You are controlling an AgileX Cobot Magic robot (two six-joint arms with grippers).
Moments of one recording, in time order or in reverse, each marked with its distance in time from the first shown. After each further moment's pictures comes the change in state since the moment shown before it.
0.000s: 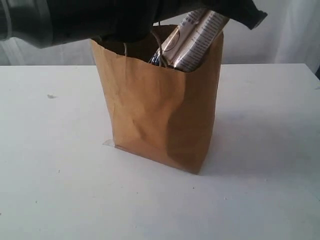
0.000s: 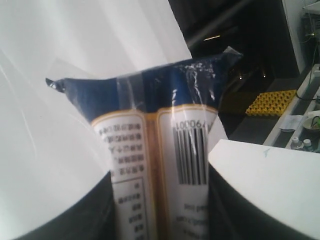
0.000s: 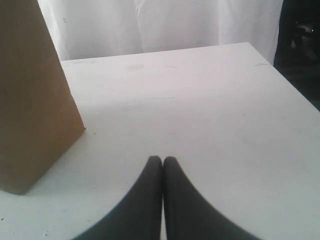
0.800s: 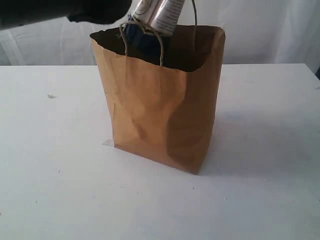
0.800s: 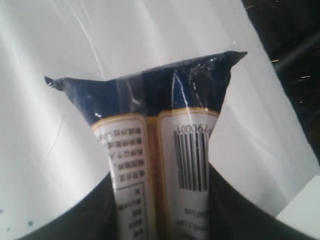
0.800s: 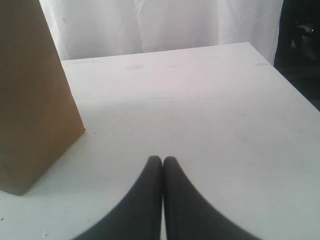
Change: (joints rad) left arm -0.022 -0.105 0.046 0.164 -0.293 -0.111; right arm 0.000 0.000 0.000 0.000 0.000 0.000
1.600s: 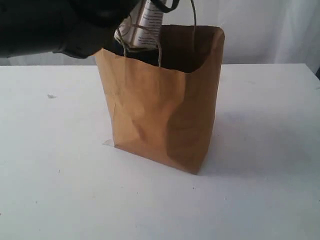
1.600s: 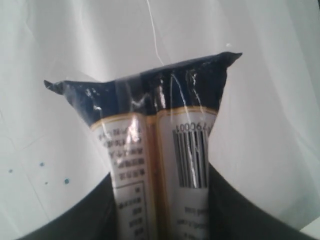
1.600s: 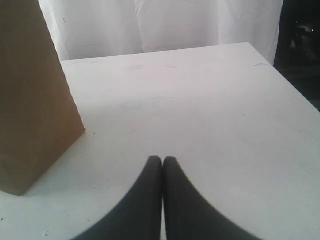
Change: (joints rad) left arm 0.063 -0.043 0.203 0.260 -0.178 -0.383; right arm 0.000 0.000 0.000 0.000 0.000 0.000
